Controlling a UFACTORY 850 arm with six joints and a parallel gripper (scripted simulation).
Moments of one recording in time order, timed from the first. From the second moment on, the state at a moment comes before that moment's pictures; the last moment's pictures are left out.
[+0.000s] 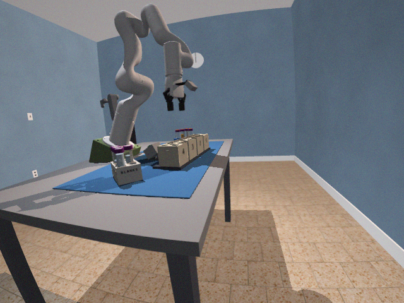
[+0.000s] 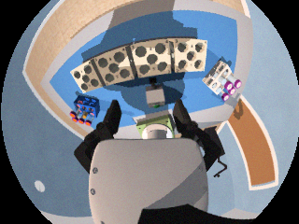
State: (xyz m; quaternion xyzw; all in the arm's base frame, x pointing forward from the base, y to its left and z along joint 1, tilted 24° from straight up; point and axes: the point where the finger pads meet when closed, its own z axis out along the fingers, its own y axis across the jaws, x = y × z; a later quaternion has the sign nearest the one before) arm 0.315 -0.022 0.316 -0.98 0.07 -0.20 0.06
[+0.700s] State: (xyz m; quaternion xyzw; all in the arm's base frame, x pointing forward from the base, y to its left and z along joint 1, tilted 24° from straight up) arm 0.305 -0.114 0.303 -0.92 0.34 -0.17 0.11
